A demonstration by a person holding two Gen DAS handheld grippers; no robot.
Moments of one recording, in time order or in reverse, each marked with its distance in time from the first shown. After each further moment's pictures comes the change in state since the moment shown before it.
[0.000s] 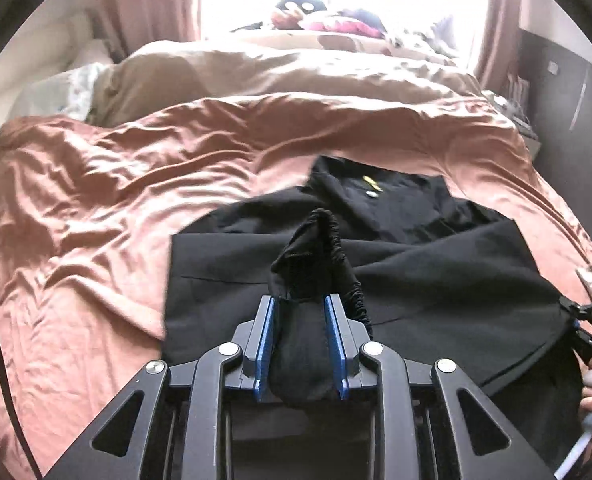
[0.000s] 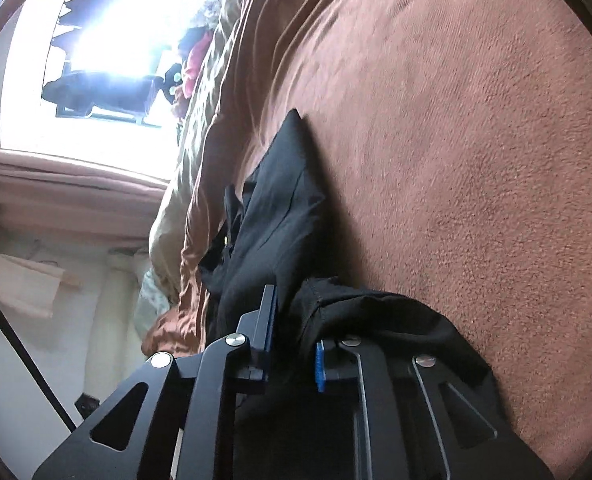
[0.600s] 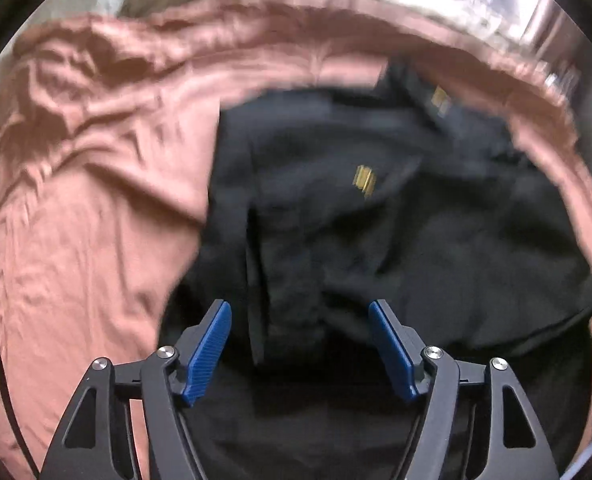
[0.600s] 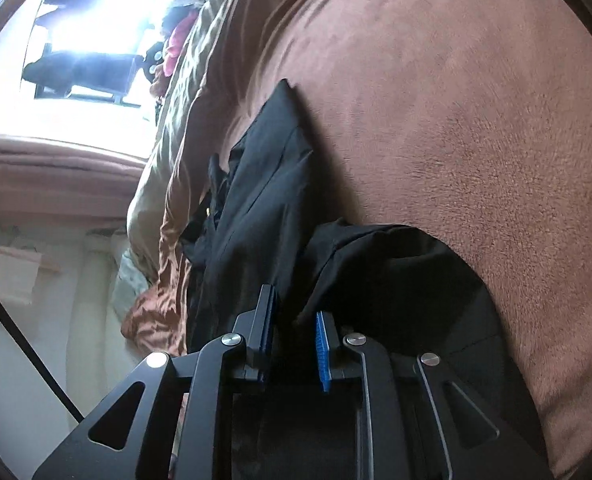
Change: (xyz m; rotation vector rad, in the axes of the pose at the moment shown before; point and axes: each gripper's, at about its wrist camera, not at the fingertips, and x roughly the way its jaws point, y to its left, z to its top) left arm 0.052 0.050 -0.066 -0.137 0.355 0.034; right arm -0.005 0.036 -0.012 -0.025 0.089 -0.095
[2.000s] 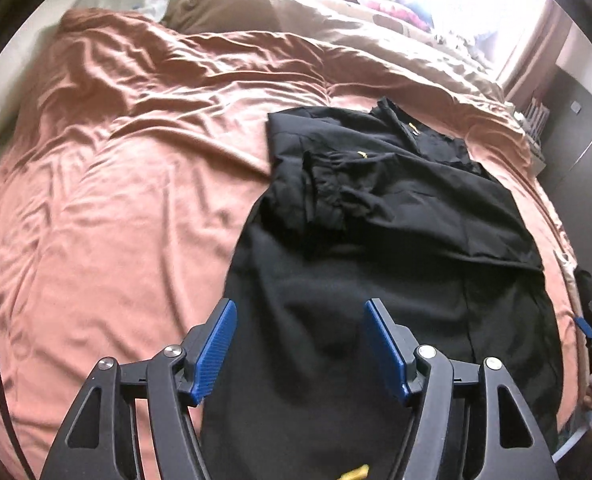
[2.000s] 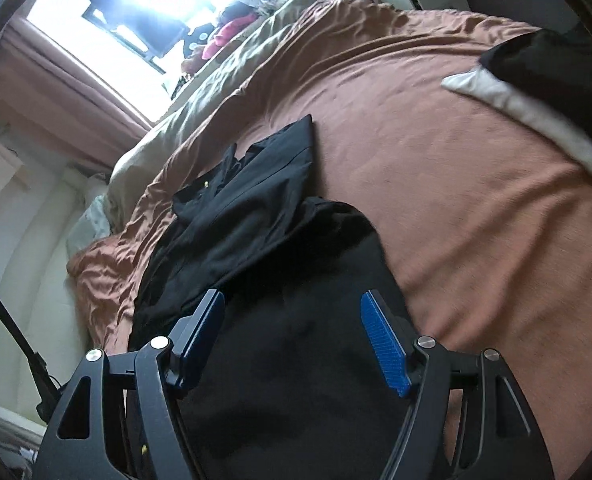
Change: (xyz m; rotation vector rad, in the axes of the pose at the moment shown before) left arm -0.118 0.081 -0.118 -0.060 -0.202 -0.136; right arm -0.130 0.029 -0.085 -0.383 -0.100 -0.164
